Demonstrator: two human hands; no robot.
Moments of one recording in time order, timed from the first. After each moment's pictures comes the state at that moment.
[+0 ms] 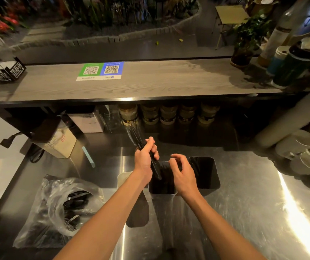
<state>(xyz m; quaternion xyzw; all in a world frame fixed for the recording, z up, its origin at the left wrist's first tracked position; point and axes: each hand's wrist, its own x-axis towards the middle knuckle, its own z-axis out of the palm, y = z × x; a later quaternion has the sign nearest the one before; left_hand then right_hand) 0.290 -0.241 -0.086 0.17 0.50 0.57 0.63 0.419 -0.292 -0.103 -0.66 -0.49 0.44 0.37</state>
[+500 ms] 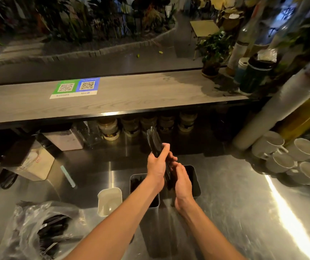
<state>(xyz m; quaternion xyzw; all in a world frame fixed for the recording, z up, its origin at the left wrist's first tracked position) 0.389 -0.238 -0.071 0.26 0.48 0.51 0.67 0.455 -0.296 -0.090 -0.60 -0.22 0.56 0.53</state>
